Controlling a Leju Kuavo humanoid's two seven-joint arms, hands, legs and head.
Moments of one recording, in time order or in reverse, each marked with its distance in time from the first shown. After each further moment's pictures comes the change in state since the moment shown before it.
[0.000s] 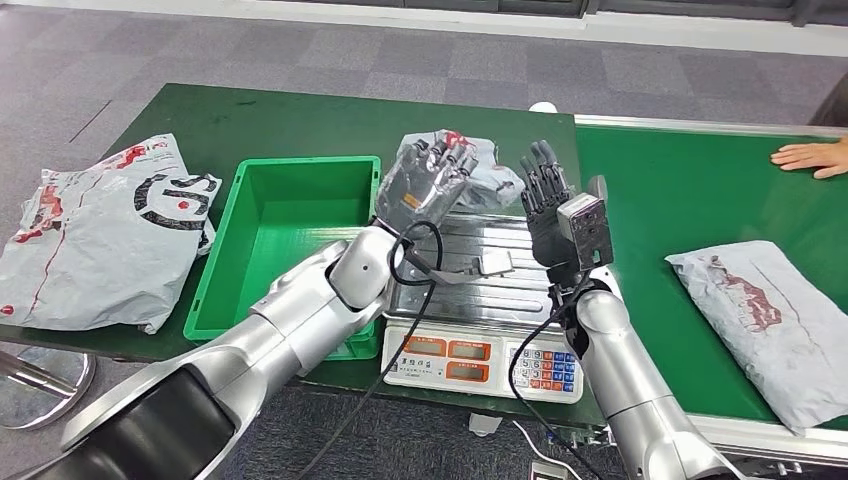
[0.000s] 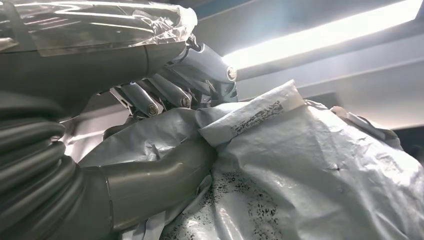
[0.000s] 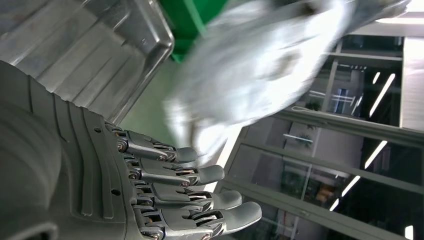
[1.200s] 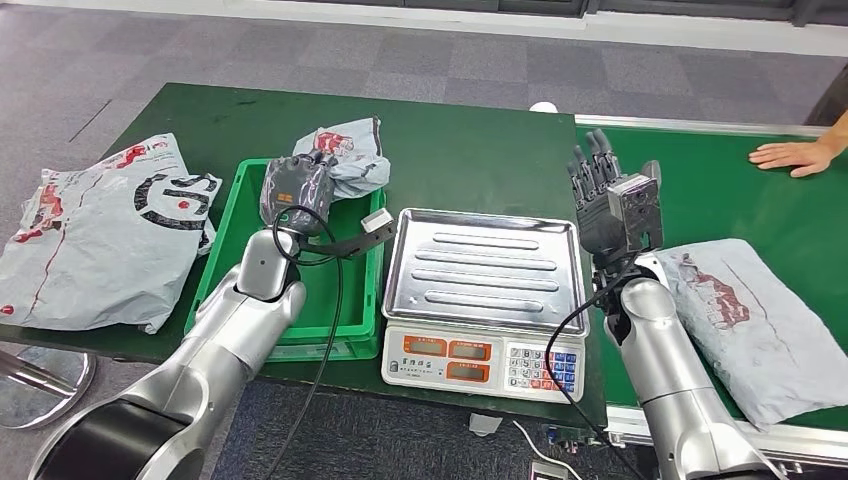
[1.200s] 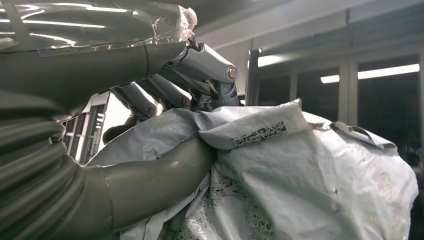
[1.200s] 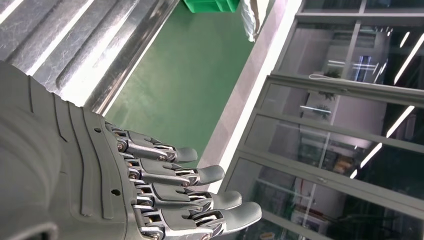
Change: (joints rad) left arm 0.161 0.122 0.585 -0.001 0.005 -0.026 -0.205; right arm -0.027 -0.083 -0.104 0.009 0.002 0.011 0.056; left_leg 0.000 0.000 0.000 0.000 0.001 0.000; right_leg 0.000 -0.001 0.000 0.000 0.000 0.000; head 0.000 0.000
